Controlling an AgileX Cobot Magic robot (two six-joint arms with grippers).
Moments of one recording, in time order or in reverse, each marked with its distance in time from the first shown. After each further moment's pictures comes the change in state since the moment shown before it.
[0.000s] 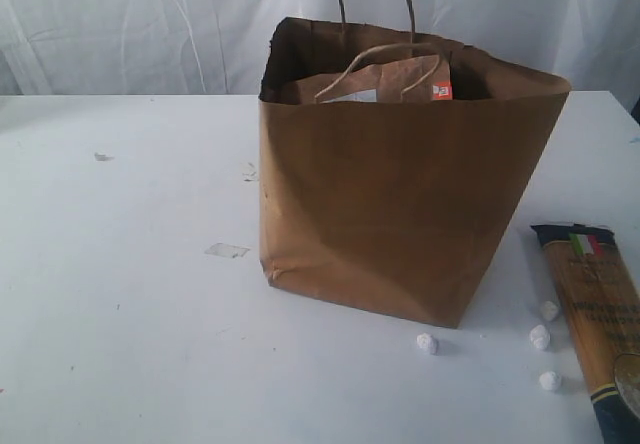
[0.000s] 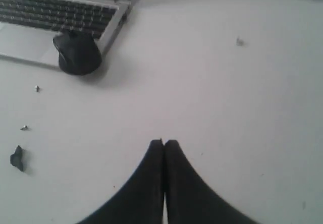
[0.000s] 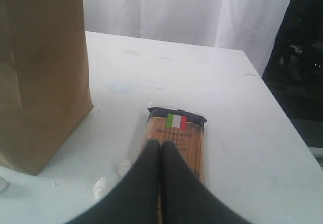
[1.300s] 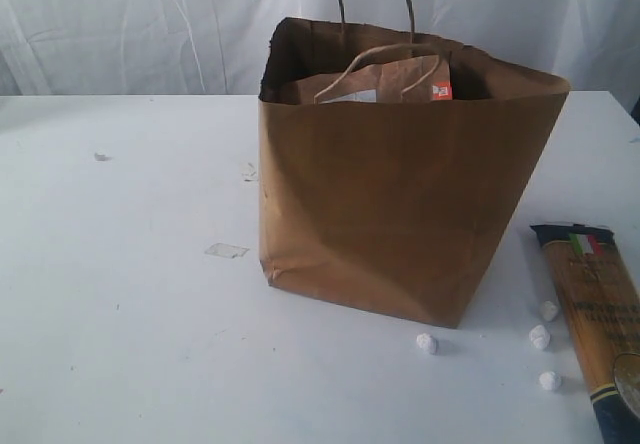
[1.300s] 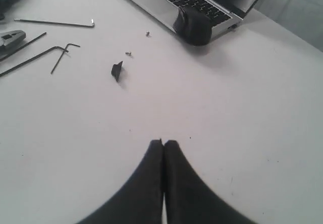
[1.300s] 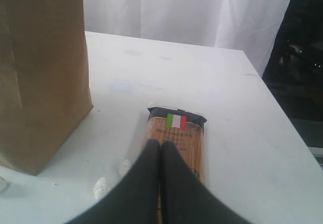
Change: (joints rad) left arm -0.070 -0.599 0.386 0.503 0.311 -0.889; right arm 0.000 0.000 0.000 0.002 0.000 0.000
